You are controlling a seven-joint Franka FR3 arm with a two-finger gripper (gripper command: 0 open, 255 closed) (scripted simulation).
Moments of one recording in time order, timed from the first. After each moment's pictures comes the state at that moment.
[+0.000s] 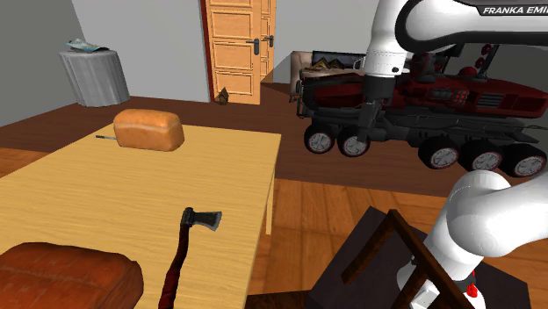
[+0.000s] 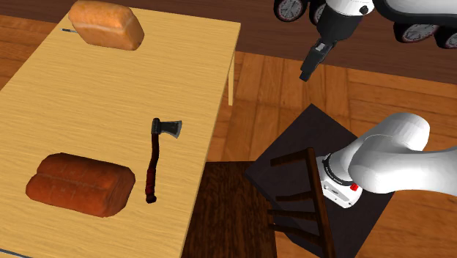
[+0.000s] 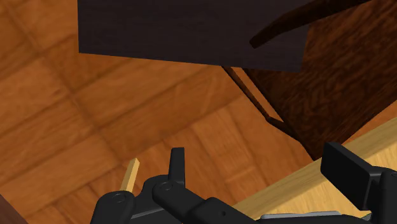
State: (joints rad) arm -0.02 -0.82 -0.03 -2.43 0.03 1.56 -0.15
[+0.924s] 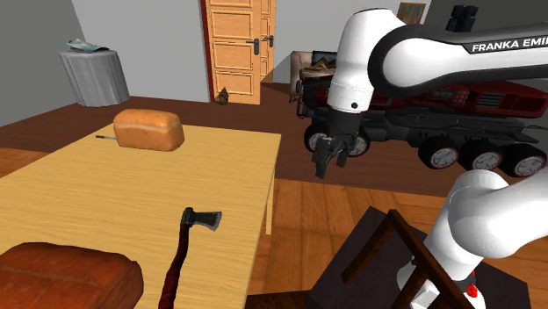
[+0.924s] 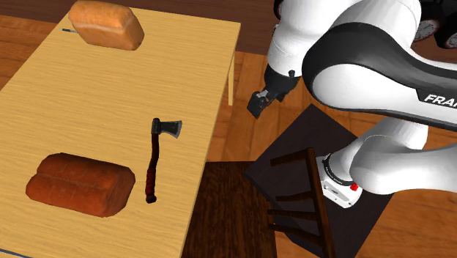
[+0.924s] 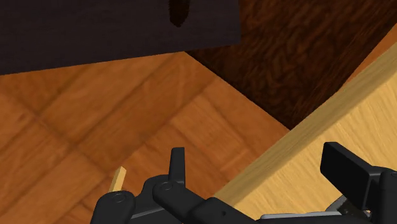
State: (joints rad) arm 0.03 -0.77 0.27 -2.53 0.27 1.79 0.28
